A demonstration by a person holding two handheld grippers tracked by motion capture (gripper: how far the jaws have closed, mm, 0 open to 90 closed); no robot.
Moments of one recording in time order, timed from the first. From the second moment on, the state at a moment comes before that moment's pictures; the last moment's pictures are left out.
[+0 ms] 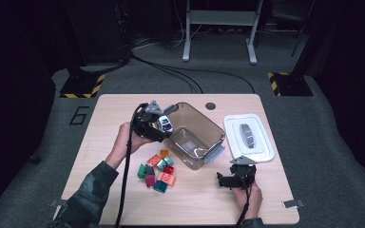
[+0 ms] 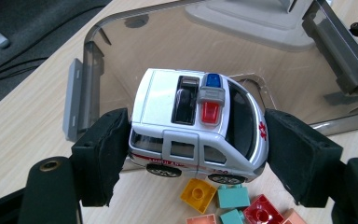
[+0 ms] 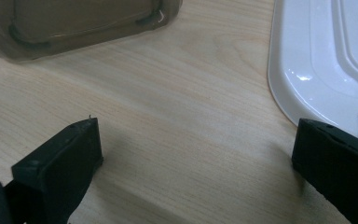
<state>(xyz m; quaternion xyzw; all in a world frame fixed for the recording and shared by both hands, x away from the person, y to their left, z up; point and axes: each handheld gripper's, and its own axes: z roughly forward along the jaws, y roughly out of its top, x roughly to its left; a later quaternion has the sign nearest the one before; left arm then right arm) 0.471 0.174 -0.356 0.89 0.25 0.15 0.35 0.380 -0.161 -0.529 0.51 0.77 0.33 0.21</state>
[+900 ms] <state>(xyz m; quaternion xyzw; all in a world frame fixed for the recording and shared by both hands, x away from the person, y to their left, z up) 0.493 0.141 -0.383 0.90 0.27 0.12 0.31 0.380 -0.161 -0.529 0.51 0.77 0.33 0.21</state>
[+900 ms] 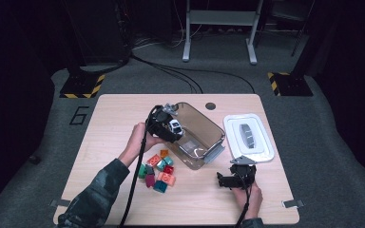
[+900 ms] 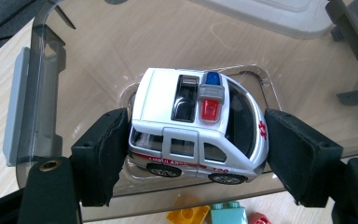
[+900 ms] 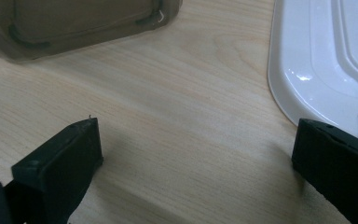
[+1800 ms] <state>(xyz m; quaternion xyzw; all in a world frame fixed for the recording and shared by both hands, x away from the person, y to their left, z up) 0.496 0.140 -0.386 0.91 0.27 0.11 0.30 0.380 -0.161 -0.529 0.51 0.77 0.33 0.21</state>
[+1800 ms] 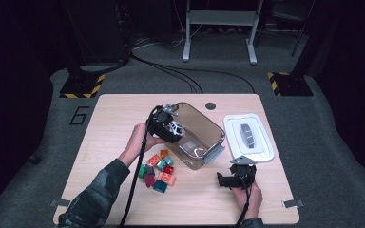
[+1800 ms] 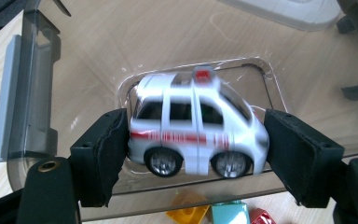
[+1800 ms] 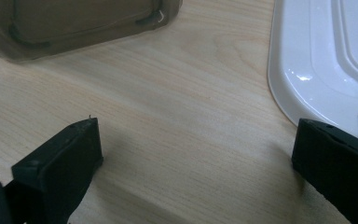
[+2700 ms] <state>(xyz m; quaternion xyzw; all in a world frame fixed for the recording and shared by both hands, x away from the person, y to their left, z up) 0.440 0.203 -0.379 0.87 0.28 0.16 0.36 0.380 -0.161 -0.529 0.51 0.77 0.33 0.21</state>
